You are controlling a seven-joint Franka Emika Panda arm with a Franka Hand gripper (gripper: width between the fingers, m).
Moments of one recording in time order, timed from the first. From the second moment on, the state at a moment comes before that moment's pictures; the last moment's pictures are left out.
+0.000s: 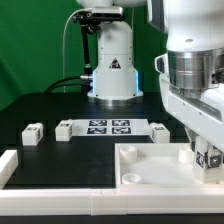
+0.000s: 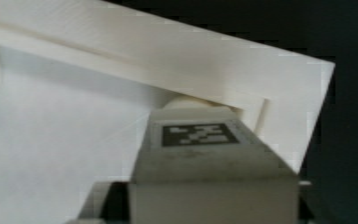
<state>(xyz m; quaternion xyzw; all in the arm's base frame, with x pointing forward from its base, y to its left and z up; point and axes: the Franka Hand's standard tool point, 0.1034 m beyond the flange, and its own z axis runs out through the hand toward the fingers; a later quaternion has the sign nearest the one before) 0.632 0.115 0.066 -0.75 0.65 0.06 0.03</state>
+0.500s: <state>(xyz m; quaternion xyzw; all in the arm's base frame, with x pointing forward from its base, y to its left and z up) 0.632 0.116 0.066 -0.77 0.64 0.06 0.03</state>
